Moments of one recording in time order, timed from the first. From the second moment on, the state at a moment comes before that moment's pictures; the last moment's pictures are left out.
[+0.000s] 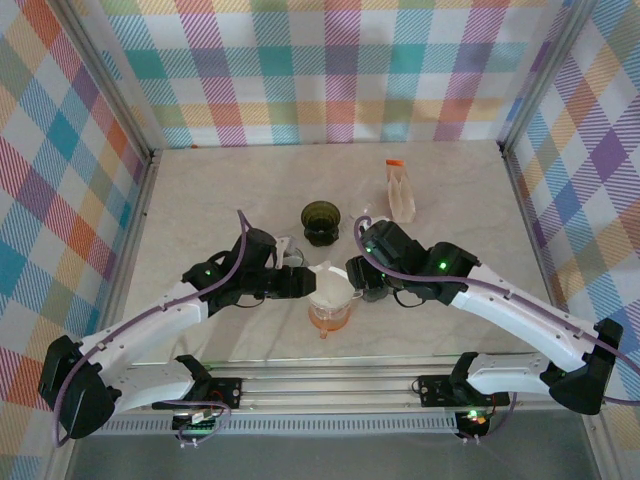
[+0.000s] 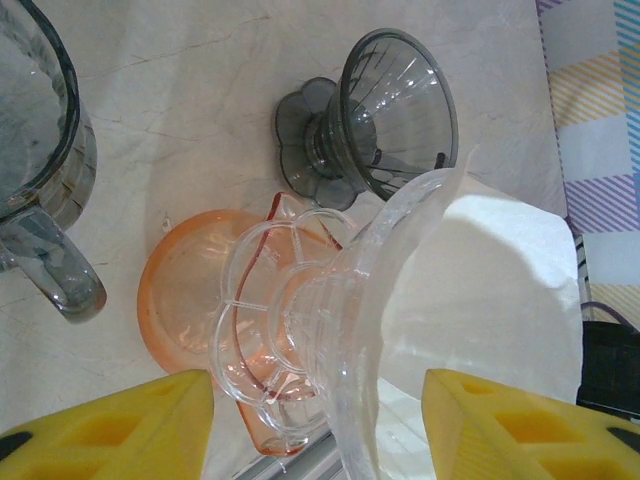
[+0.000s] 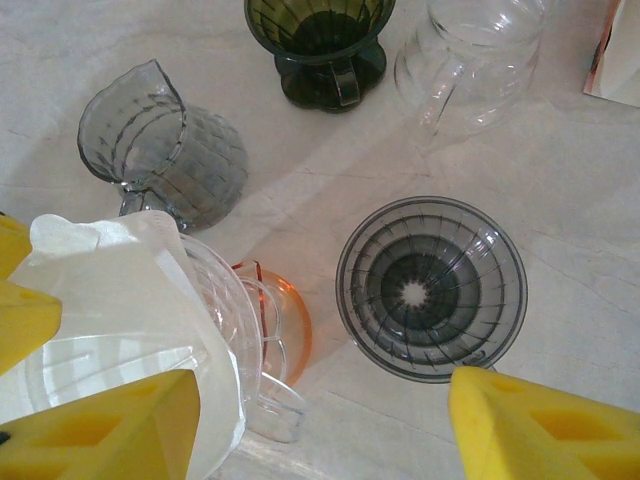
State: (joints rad) left arm -0.72 1.11 0.83 -0.50 0.32 -0.71; right arm 0.97 1.18 1.20 -0.95 0.27 0.53
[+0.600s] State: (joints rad) left arm -0.67 0.93 0.86 -0.56 0.23 -0.76; right arm 0.97 1.11 1.13 -0.93 0.35 0.58
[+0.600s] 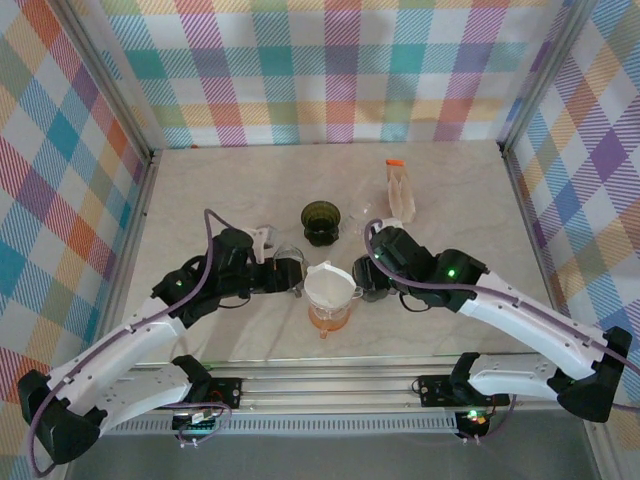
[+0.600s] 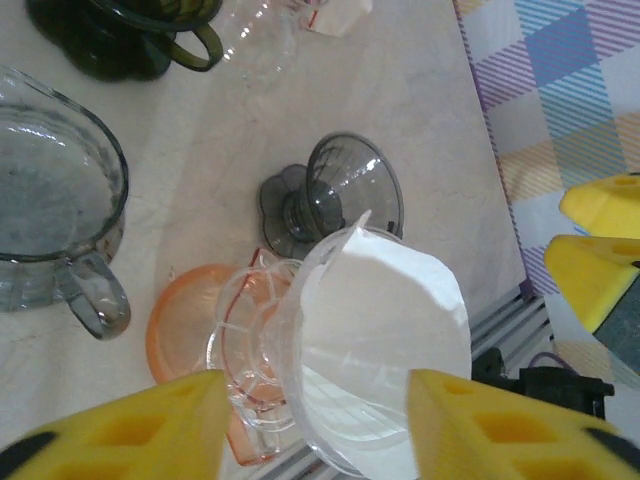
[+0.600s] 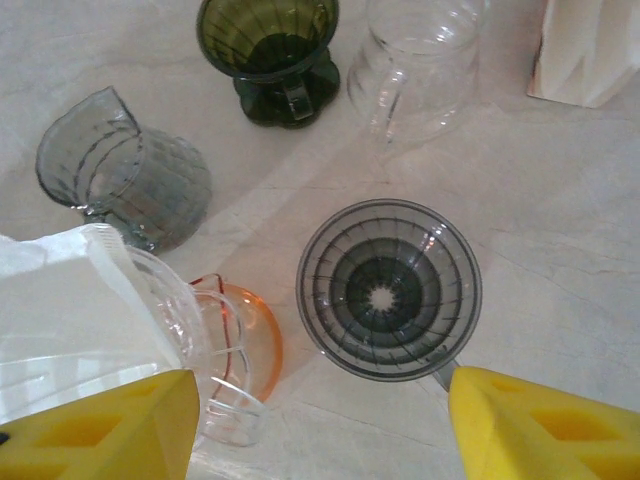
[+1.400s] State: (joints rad) left arm -0.45 1.32 0.62 -0.32 0.31 -0.92; right arm 0.97 0.95 0.99 -0.94 0.41 0.70
